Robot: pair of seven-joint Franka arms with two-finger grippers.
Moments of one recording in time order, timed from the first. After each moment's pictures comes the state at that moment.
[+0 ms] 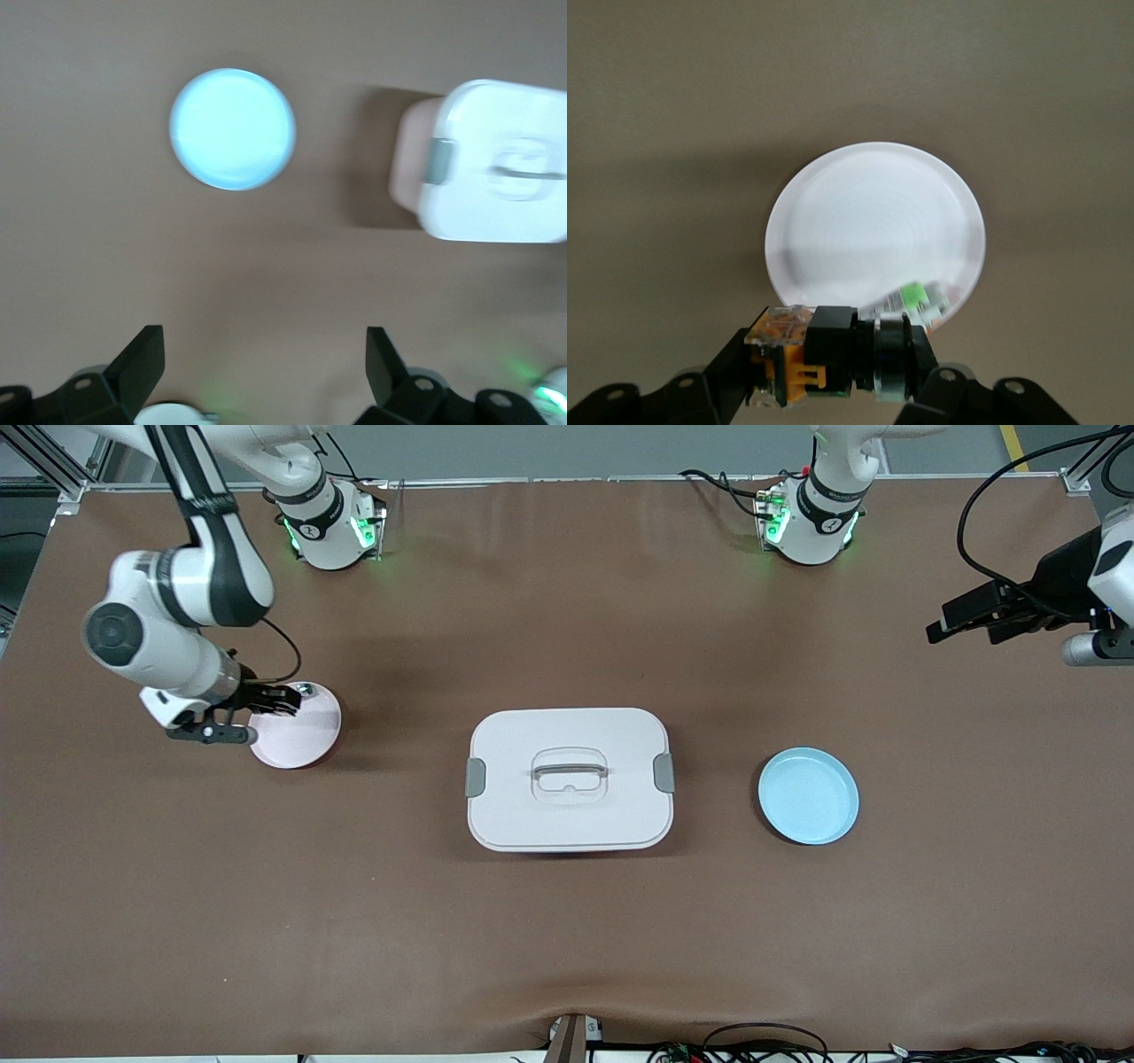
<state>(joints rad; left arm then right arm) 0.01 -0.06 0.03 -1.68 -0.34 1.51 -0.10 0.18 0.02 -0.15 -2.24 0.00 2.05 0.14</state>
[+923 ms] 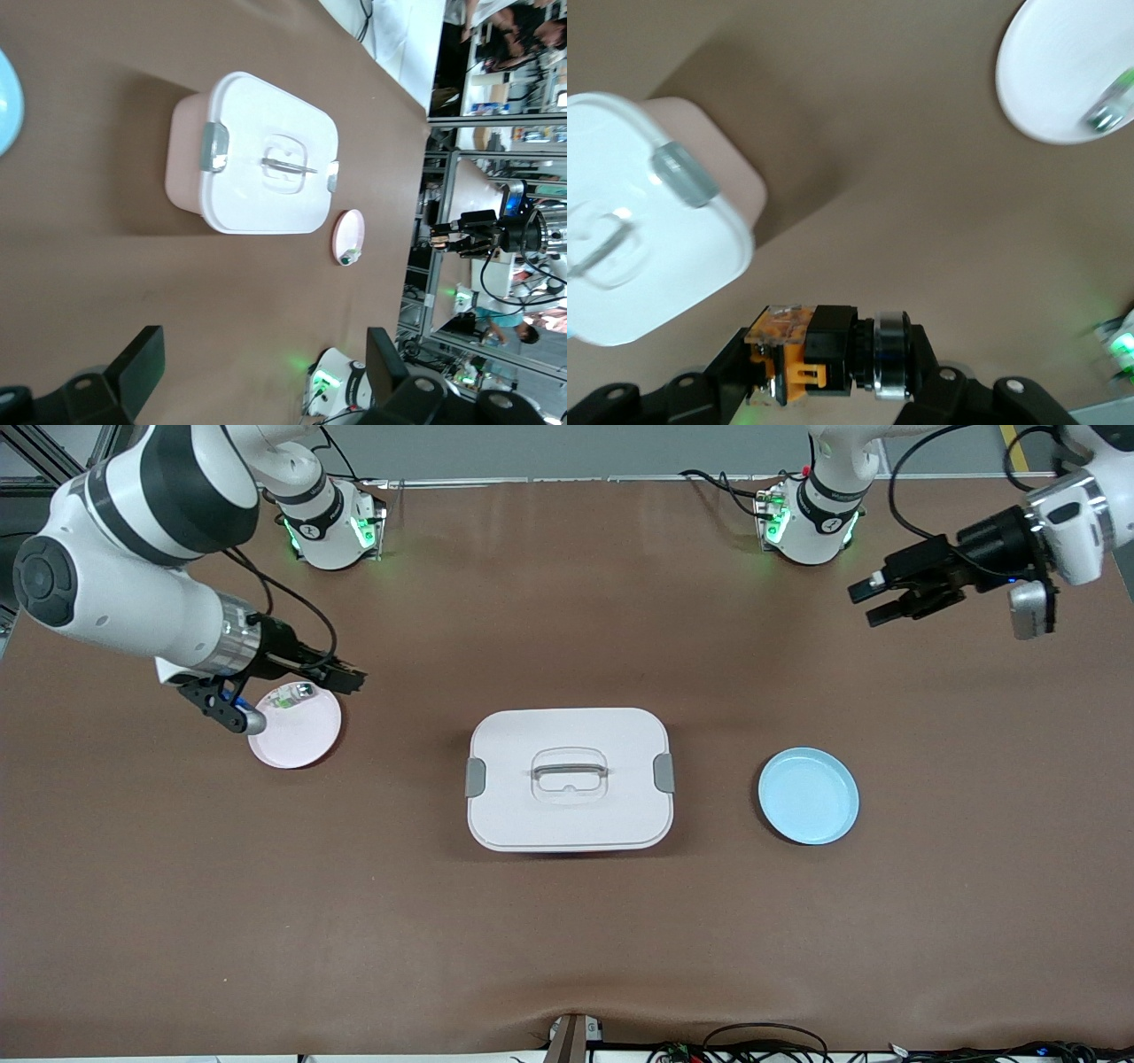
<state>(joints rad) 0.08 -0.40 -0.05 -2.29 -0.99 1.84 0.16 0.40 0.06 -0.14 -1.80 0.40 1.69 0.80</state>
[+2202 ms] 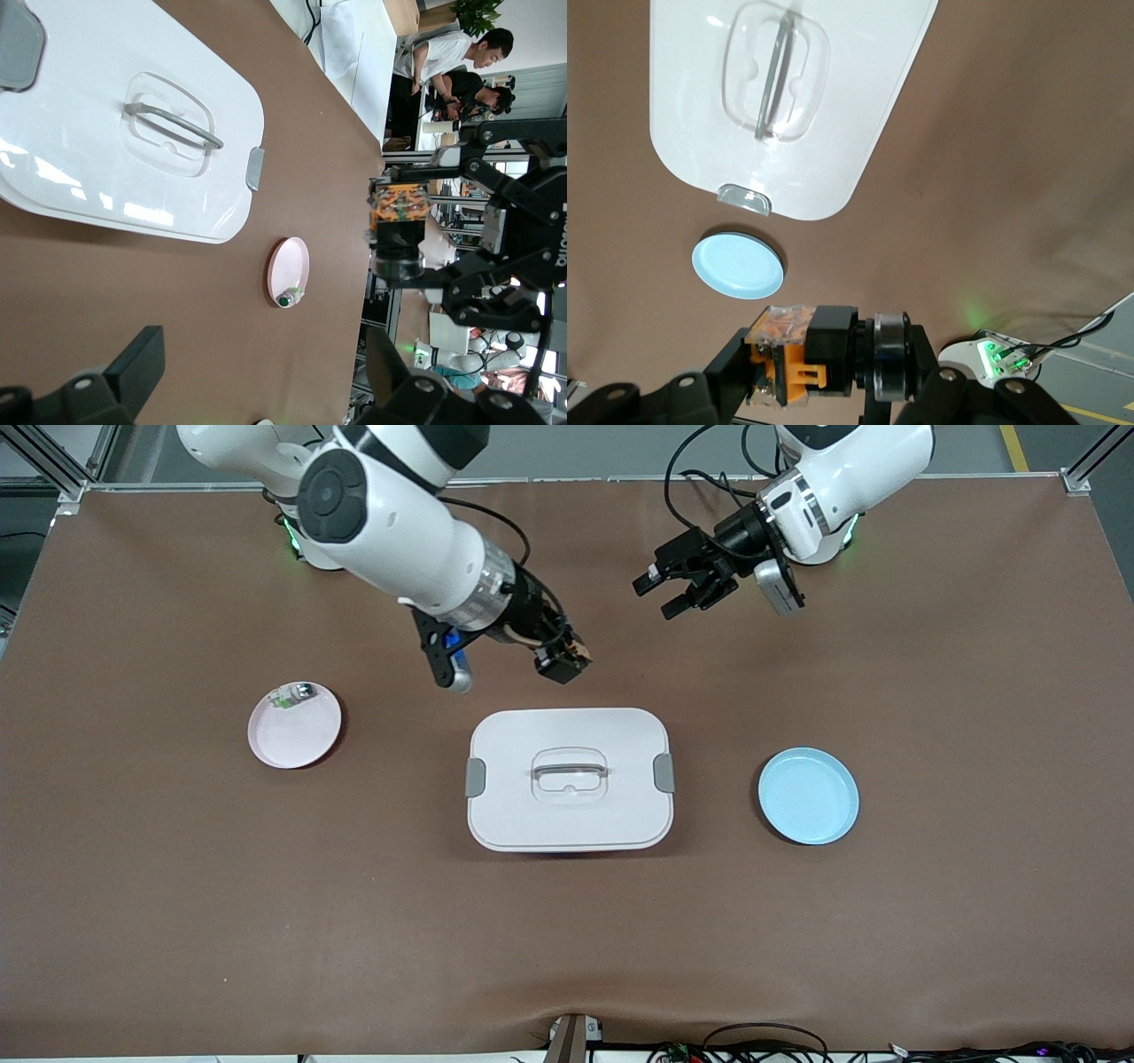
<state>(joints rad) 0.08 -0.43 -0.69 -2.41 -1.57 2.43 0.13 0.78 0.39 -0.14 -1.28 0.56 1.84 1.72</state>
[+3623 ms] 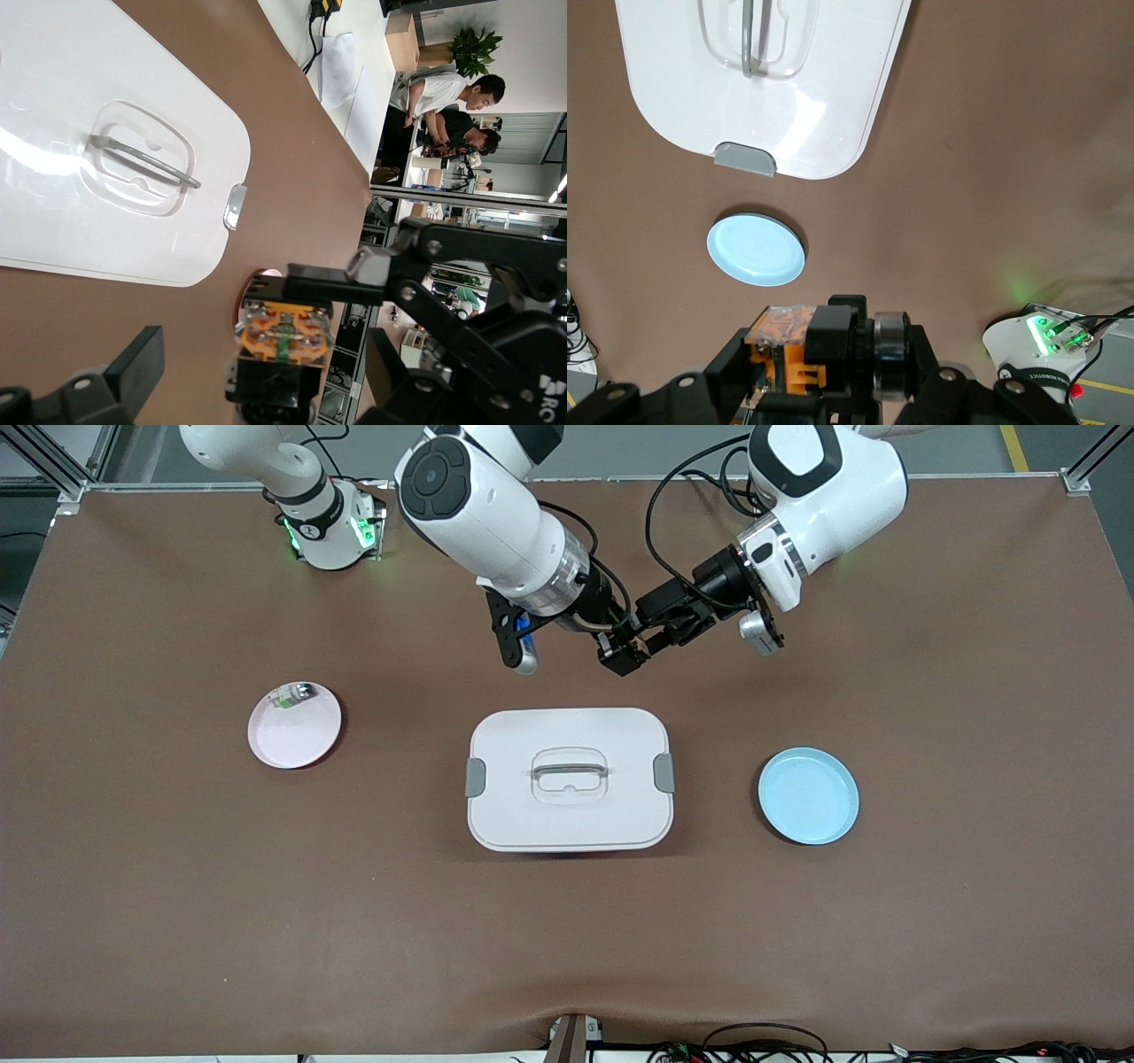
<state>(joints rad) 0.12 -0.18 -0.77 -2.24 -1.58 2.59 0.11 0.88 0.46 -0.16 -1.25 0.56 1.98 1.88</state>
